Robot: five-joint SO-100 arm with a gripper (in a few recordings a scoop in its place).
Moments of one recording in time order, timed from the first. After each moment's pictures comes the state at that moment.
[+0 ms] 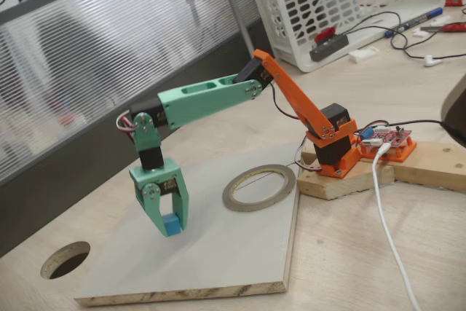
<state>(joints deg) -22.3 65.9 59.9 84.3 88.4</state>
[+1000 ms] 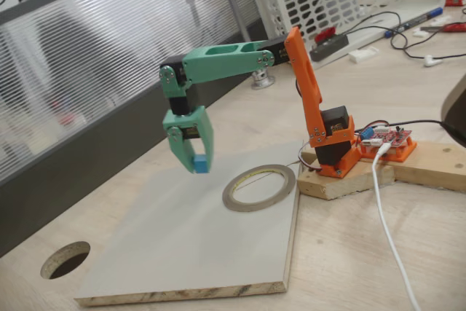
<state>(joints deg) 9.4 87.1 84.6 84.4 88.4</state>
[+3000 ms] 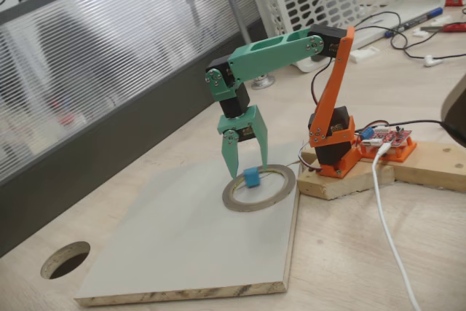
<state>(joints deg) 10.2 115.5 120.9 89.9 88.4</state>
